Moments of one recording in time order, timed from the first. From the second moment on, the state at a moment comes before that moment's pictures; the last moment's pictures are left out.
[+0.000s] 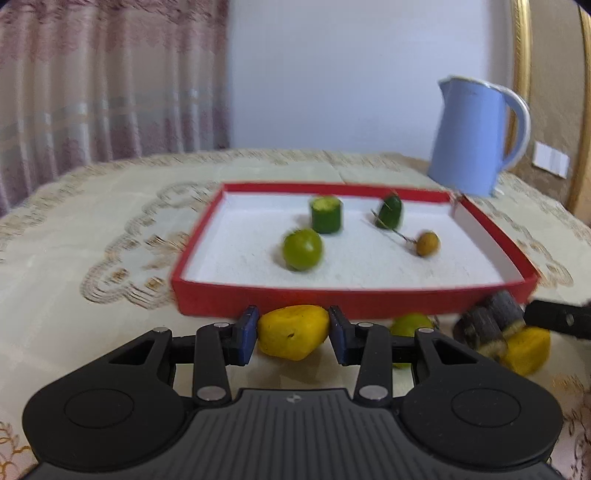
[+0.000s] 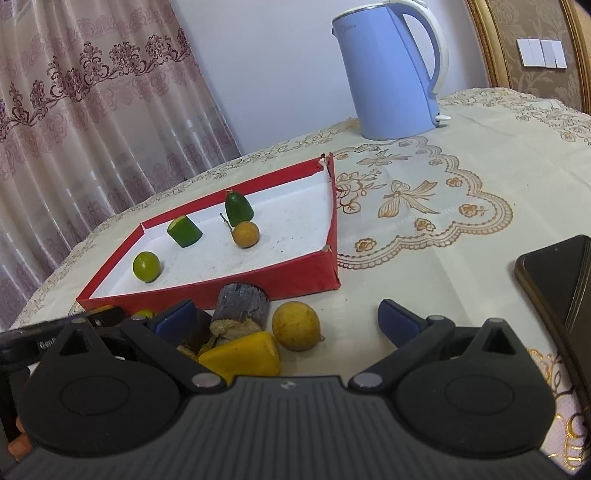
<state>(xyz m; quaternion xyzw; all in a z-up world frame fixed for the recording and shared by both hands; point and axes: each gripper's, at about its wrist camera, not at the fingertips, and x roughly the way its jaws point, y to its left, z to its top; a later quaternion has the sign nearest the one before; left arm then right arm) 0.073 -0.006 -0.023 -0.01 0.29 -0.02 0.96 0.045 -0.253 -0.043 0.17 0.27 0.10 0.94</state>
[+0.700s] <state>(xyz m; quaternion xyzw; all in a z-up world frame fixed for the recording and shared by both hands) 0.071 -0.017 -0.028 0.02 0.32 -0.04 0.95 0.046 -0.257 -0.045 0.18 0.27 0.10 0.94</state>
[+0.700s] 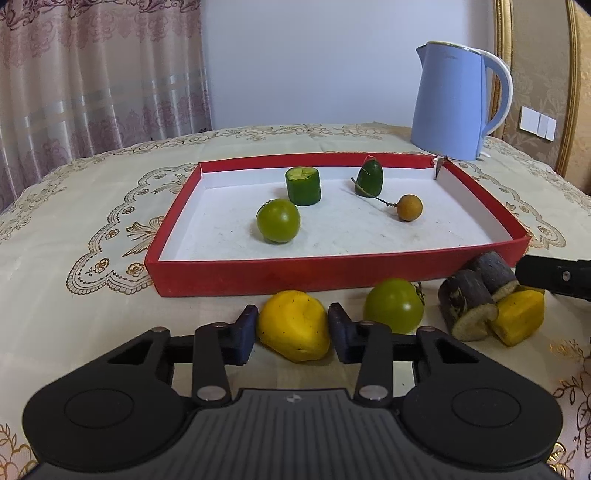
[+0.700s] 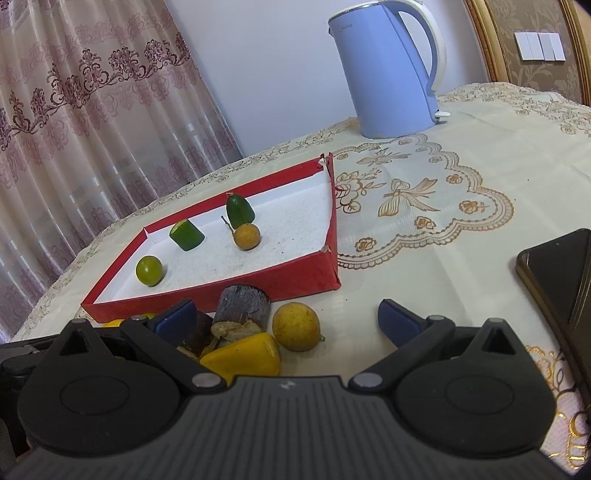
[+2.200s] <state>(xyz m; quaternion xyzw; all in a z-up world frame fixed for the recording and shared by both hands) 0.167 -0.040 0.012 0.06 0.27 0.01 0.96 0.039 -0.255 -0.041 0.16 0.25 0.08 0.95</state>
